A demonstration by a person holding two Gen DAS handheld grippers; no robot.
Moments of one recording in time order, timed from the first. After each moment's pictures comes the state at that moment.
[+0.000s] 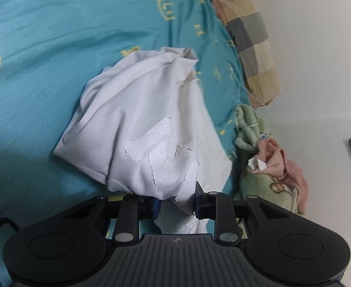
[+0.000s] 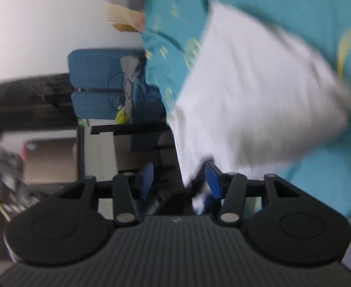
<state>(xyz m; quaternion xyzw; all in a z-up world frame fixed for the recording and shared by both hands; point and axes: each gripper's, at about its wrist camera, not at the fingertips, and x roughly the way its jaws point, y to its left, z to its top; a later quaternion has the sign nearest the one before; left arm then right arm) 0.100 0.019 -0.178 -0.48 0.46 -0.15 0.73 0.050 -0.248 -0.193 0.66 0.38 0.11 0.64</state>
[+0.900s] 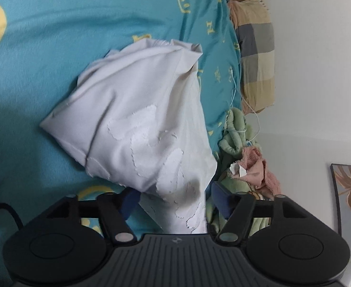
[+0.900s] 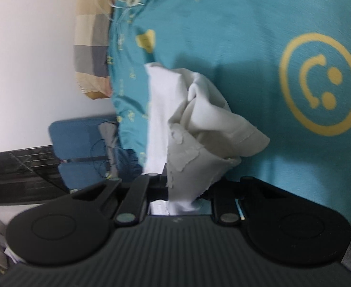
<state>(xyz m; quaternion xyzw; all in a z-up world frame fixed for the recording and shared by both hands) 0.094 0.041 -0.197 -0.55 0.48 -0.15 0.66 0.038 -0.265 -0.218 0.69 0.28 -0.04 0.66</state>
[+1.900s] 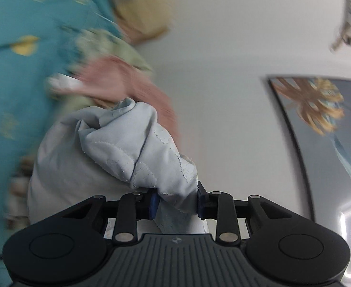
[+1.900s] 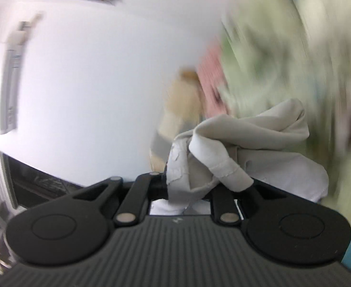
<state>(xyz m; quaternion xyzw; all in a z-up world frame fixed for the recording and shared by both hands) 0.132 -0.315 0.091 -0.50 0.44 -0.39 0.63 -0.110 -0.570 0.102 0.57 0.08 -0.07 0.82</state>
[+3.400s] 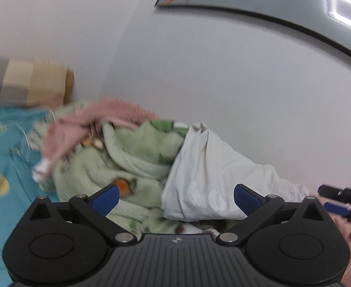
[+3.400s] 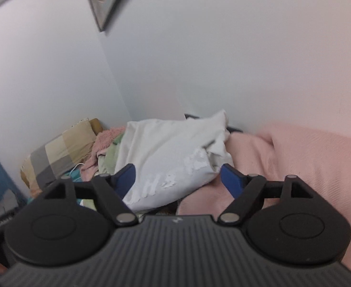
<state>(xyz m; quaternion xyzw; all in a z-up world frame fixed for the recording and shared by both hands) -0.018 -0.346 0.120 -0.04 0.25 -0.48 0.84 -0.245 -0.565 0.128 0.21 0.13 -0.34 0.91</state>
